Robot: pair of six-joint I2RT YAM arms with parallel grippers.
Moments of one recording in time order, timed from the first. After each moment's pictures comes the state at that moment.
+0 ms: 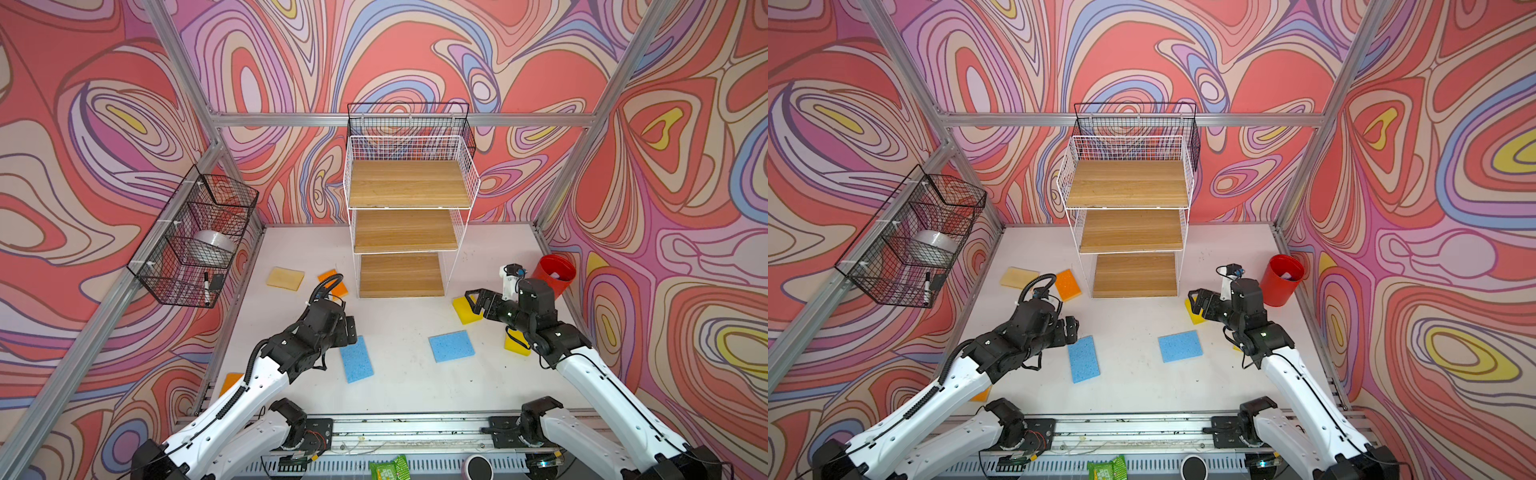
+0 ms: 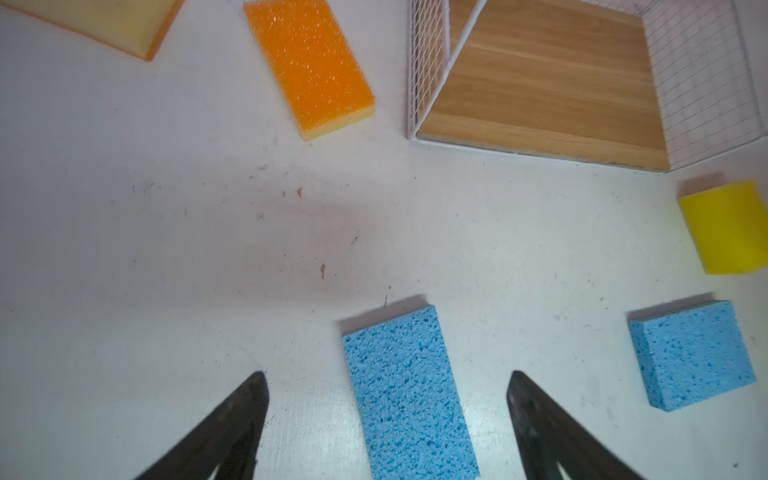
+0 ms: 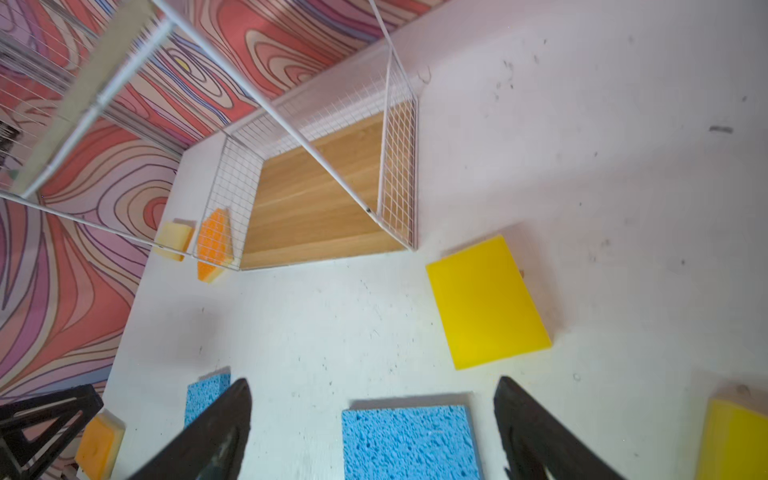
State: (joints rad) left arm -0.57 0.90 0.66 -0.68 -0.23 -0.65; right arm 0.25 0.93 0.64 -0.33 -0.22 0.52
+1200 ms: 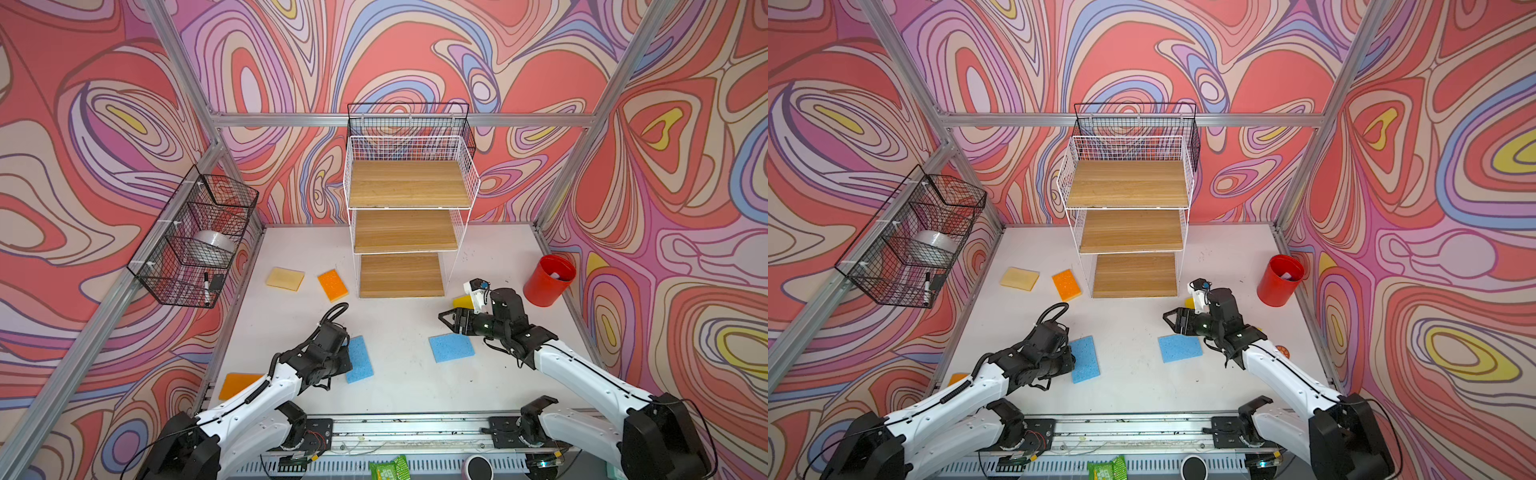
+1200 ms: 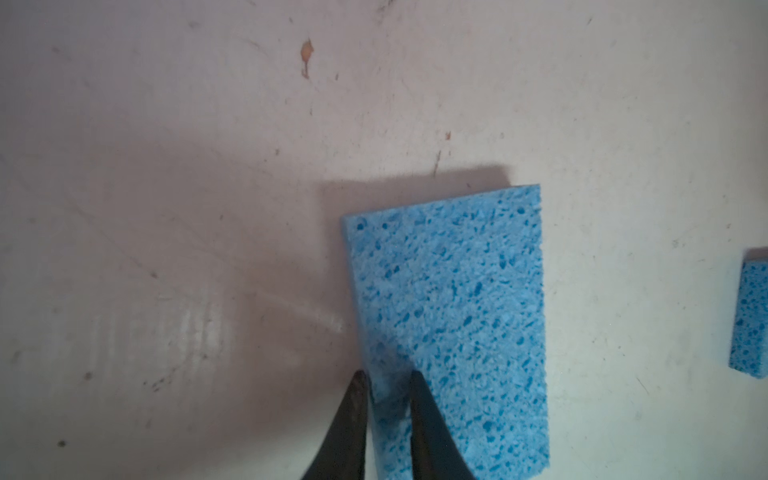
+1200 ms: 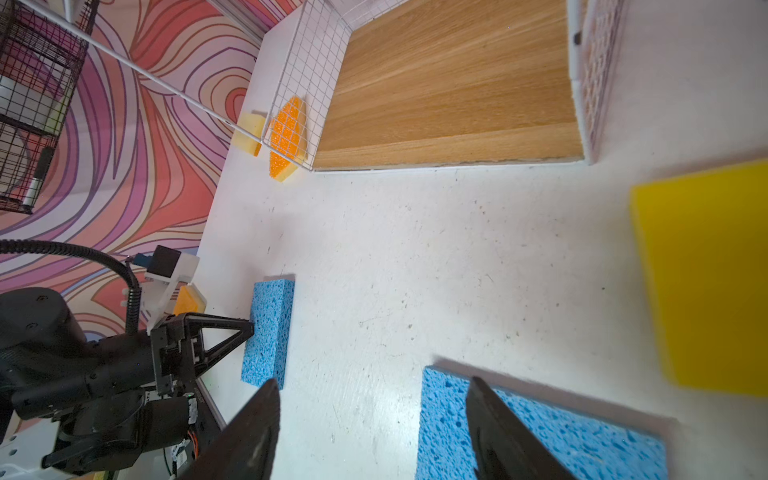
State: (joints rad) left arm -0.57 0.97 0.36 -0.48 -0.01 -0.83; right arm 0.40 1.09 0.54 -0.06 -0.45 0.55
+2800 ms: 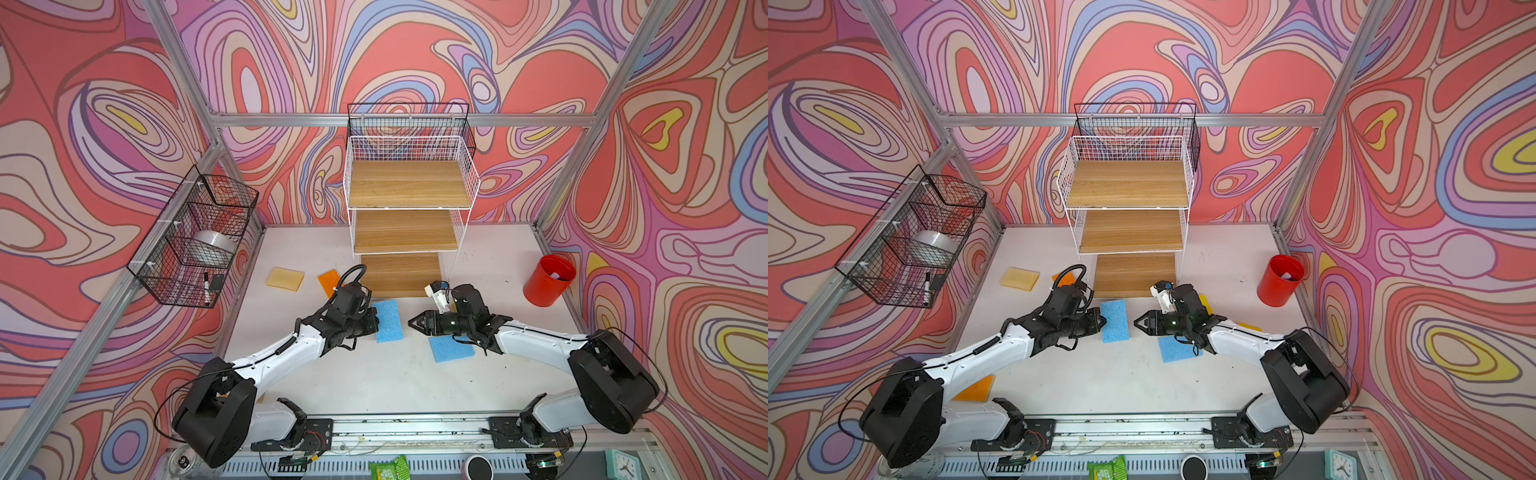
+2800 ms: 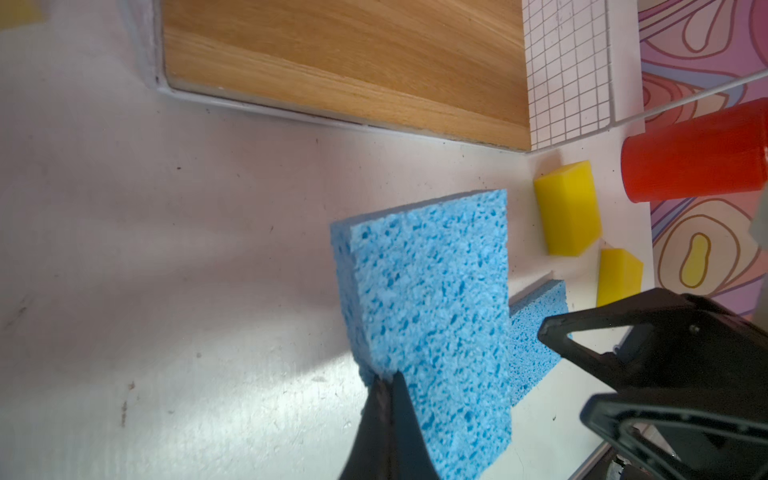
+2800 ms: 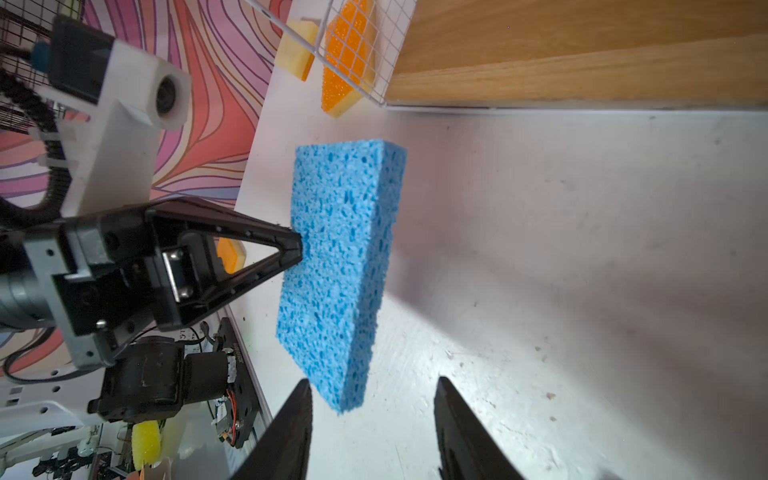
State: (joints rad) left arm -0.57 1.32 0.70 -0.20 0.18 -0.74; right arm 0.60 1.48 0.67 0.20 -0.55 0.63
